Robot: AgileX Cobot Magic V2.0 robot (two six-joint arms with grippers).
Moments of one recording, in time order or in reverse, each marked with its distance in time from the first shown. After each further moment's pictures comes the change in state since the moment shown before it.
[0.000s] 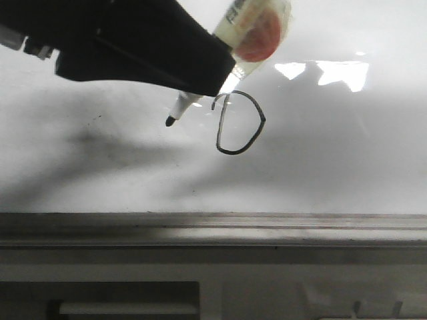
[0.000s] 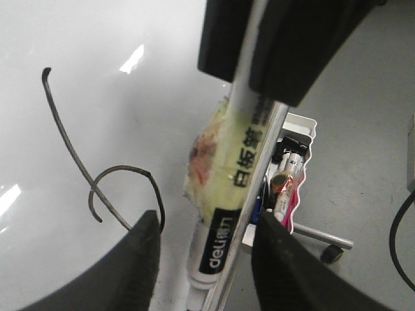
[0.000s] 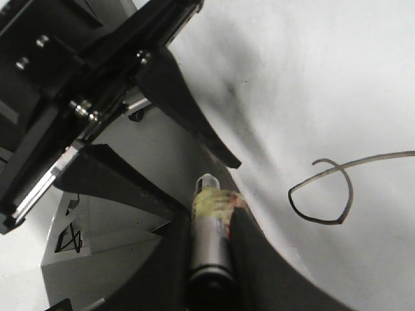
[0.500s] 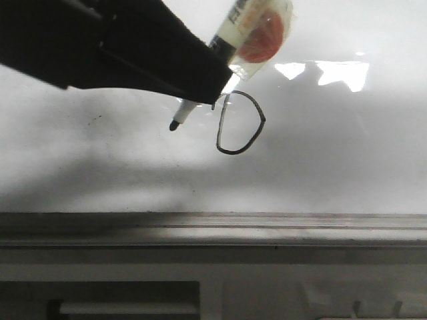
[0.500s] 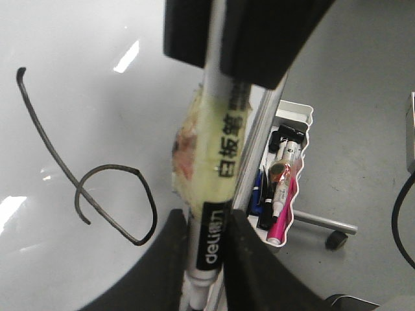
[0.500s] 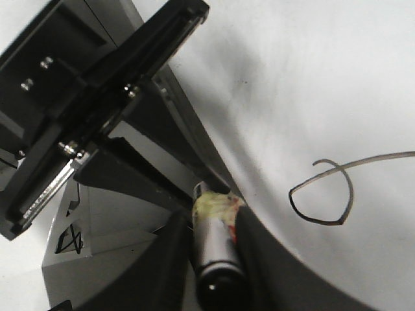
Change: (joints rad) left arm -0.002 0.018 0.000 0.011 0.005 0.039; right arm 0.000 0.002 0.000 0.001 0.001 0.000
